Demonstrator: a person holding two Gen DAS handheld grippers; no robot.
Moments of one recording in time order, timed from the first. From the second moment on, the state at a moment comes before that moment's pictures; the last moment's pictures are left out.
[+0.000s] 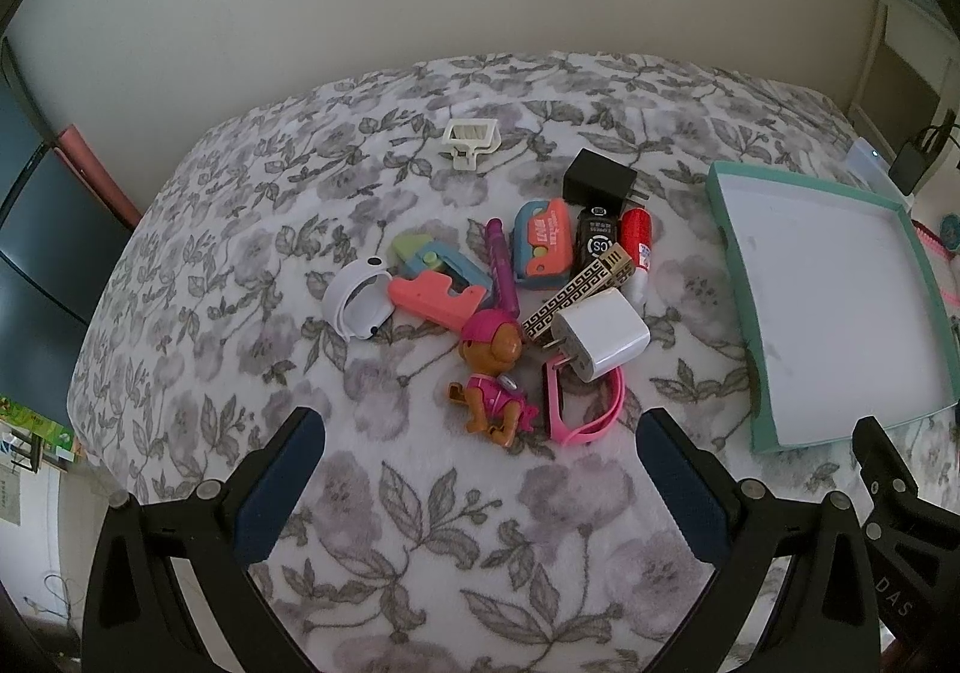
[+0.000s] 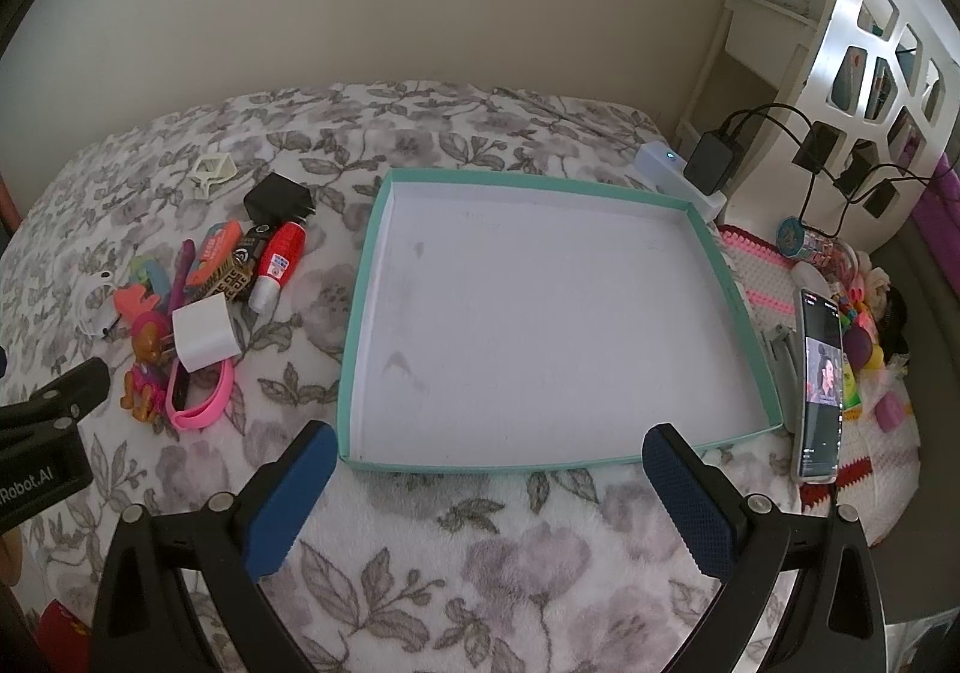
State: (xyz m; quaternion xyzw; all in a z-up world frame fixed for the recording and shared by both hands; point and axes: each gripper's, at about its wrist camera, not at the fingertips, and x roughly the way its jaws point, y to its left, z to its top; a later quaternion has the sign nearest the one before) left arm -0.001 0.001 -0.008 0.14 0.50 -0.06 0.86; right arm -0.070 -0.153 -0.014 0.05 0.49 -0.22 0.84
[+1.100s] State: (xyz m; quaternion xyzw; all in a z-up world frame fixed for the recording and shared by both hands) left arm -0.001 0.002 -0.011 0.14 0.50 -0.06 0.85; right arm -0.071 -0.153 -0.017 0.05 0.49 -0.22 0.84
